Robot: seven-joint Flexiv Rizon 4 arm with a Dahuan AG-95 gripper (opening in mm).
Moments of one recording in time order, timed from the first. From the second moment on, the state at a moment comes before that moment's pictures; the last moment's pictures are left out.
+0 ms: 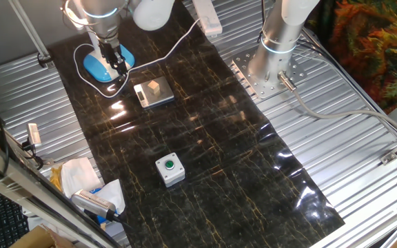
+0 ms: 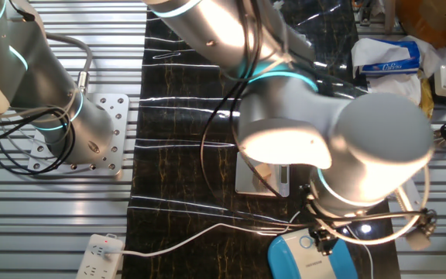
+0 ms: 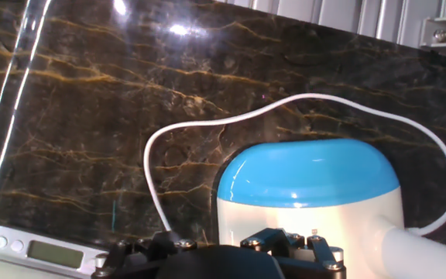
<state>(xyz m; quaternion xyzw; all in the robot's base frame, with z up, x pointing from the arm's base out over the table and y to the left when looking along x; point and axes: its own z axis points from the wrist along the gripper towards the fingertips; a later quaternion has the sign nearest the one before) 0.546 -0.229 0.051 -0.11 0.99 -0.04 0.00</state>
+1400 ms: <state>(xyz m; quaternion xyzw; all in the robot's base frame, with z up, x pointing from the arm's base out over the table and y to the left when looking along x) 0.538 -0.218 0.033 -0.07 1.00 -0.03 -0.02</state>
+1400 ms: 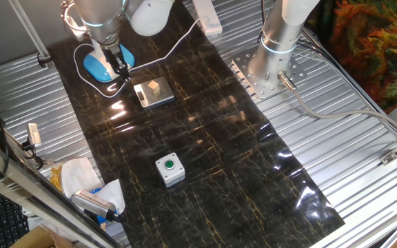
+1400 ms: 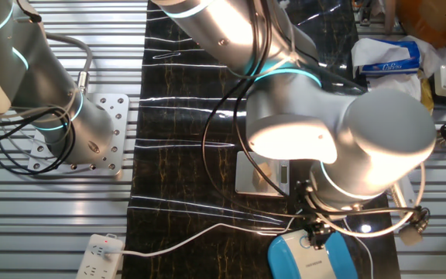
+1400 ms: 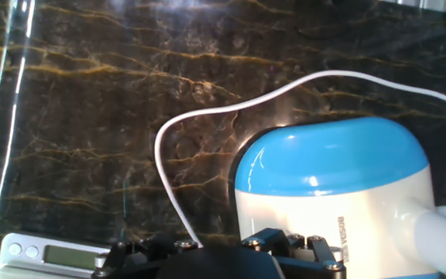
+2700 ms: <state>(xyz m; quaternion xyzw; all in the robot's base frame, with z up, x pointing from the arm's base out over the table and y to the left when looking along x) 0.536 -0.213 0.053 -0.08 1.00 -0.04 -0.03</state>
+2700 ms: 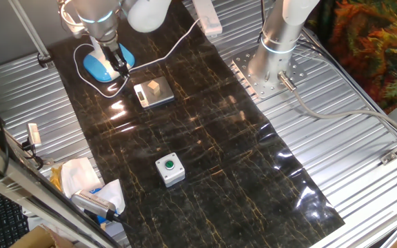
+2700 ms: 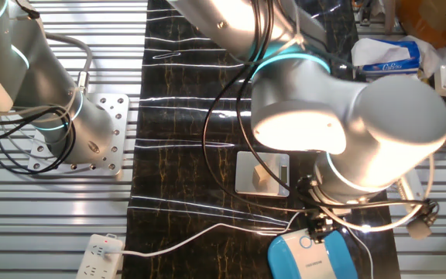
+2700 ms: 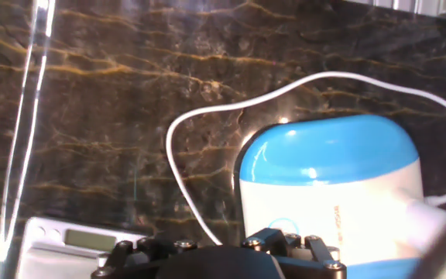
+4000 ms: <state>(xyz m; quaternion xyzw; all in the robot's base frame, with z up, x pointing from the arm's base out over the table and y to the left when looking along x) 0.538 -0.223 0.023 -0.07 1.00 -0.05 -0.02</state>
